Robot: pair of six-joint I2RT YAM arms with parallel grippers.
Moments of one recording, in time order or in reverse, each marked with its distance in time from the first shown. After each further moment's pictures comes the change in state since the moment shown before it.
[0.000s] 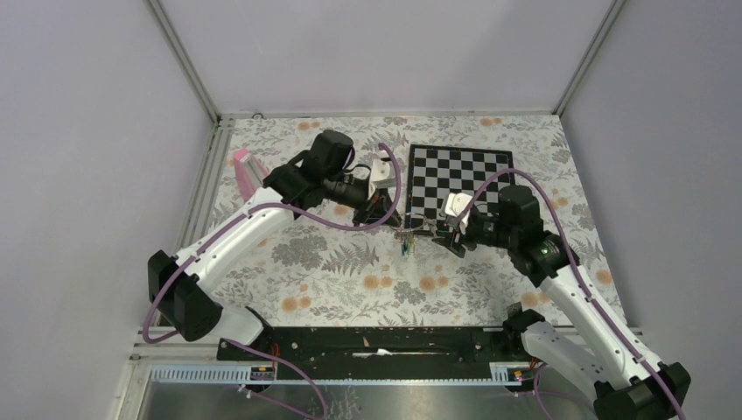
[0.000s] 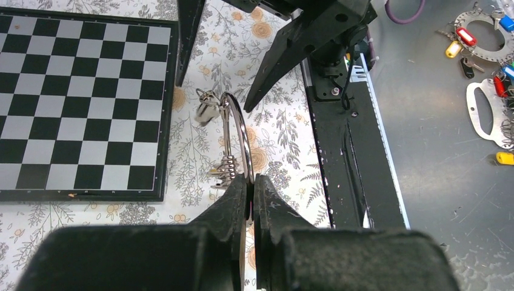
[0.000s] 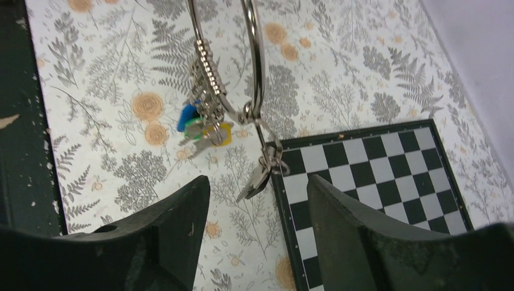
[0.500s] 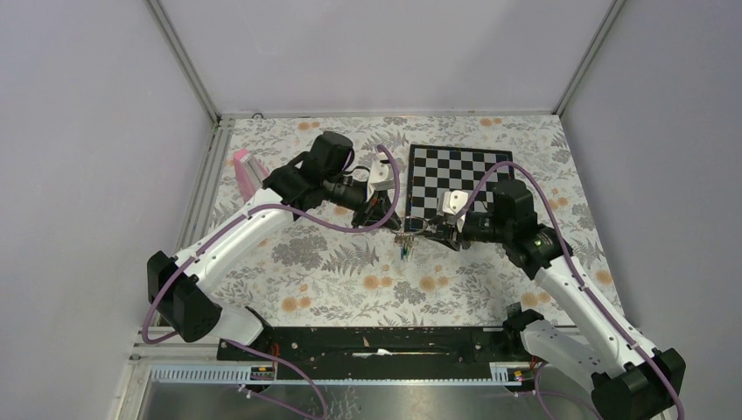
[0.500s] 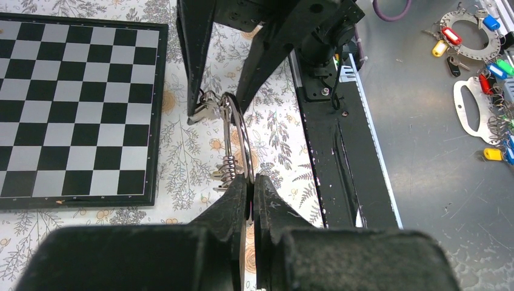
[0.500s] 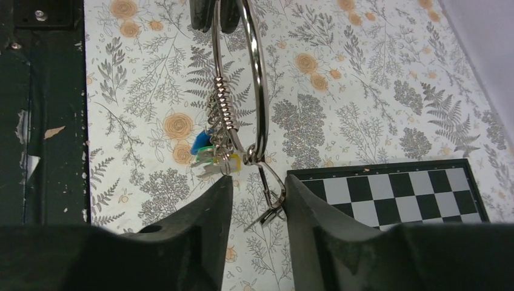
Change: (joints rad) left arm 0.000 -0.009 -0.013 -0.001 0.037 0.005; right arm 0.000 0.067 0.029 0.040 -0.156 0.014
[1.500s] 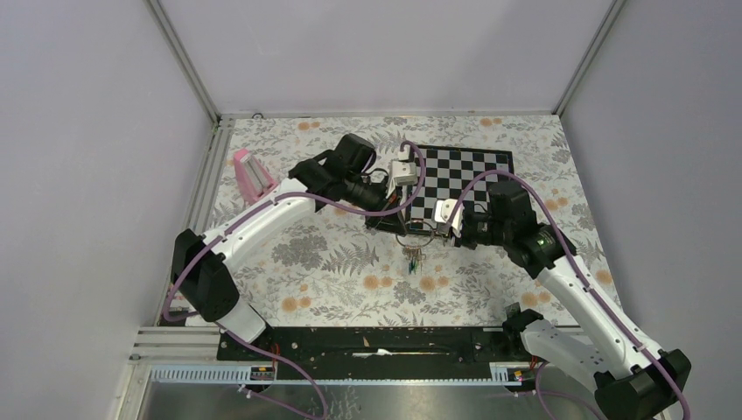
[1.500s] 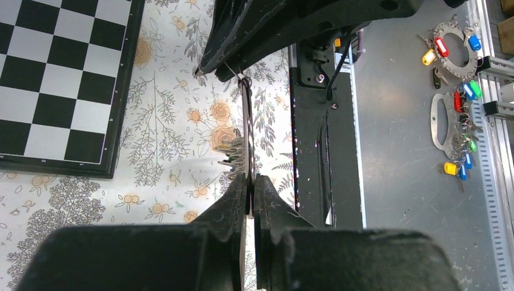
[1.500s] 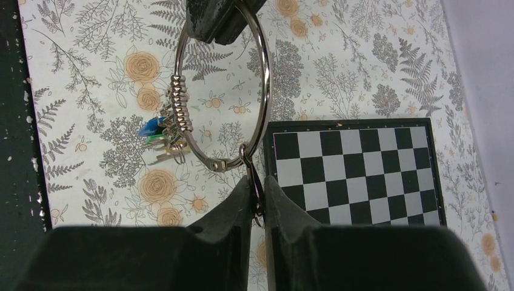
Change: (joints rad) left arm -0.042 0.150 0.075 -0.085 -0.082 -0.139; right arm 0.043 0.008 0.064 -0.175 0.201 -0.189
